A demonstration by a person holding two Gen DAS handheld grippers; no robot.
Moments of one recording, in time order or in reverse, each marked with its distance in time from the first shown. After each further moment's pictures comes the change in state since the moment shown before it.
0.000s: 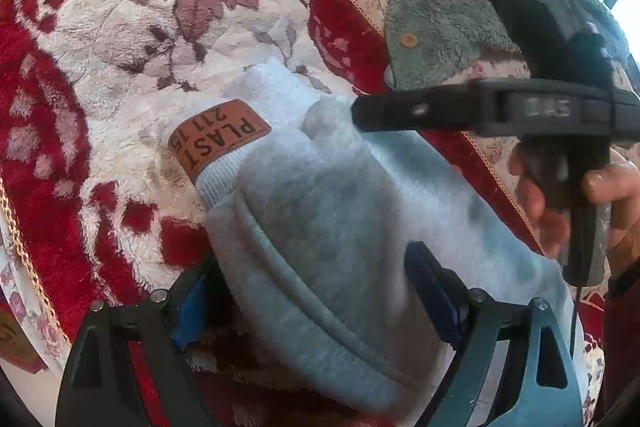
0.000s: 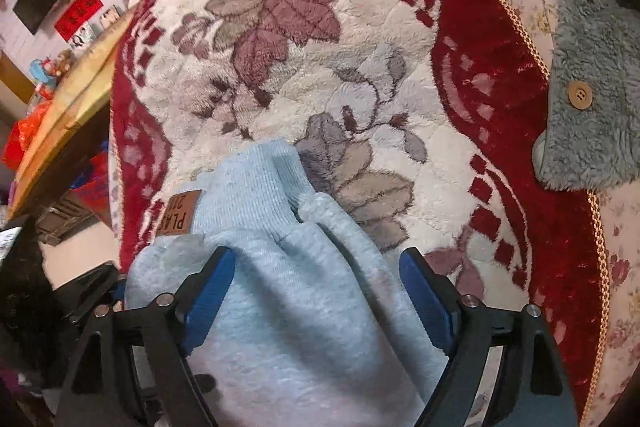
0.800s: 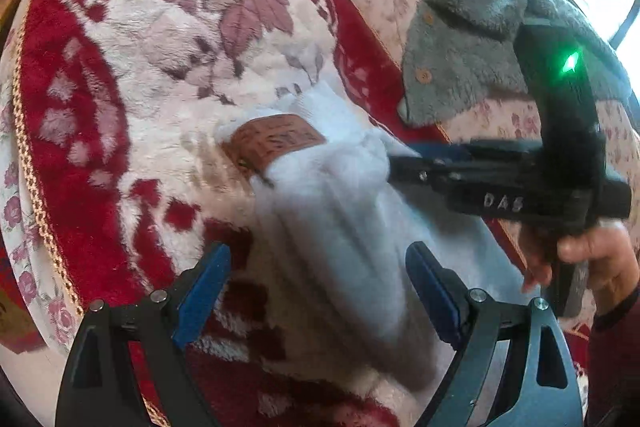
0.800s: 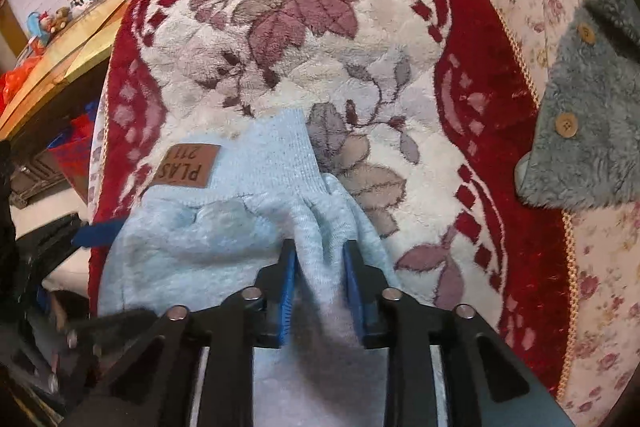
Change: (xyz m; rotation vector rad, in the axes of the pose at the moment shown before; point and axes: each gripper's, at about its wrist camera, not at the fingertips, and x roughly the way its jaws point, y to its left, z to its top) left arm -0.023 0.018 -0.003 -0.079 -0.073 -0.007; right arm 0.004 0.025 -0.011 -0.155 -0.010 -0.169
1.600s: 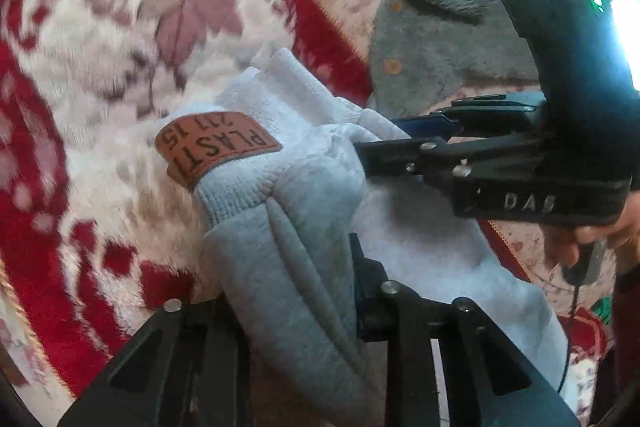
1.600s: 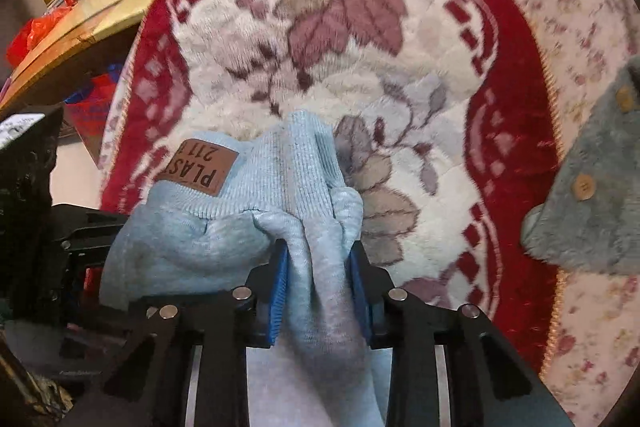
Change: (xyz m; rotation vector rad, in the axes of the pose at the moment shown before) left arm 0.019 -0.025 0.017 0.088 -0.027 -0.063; right arm -0.013 0.013 0.015 -0.179 0.031 0.022
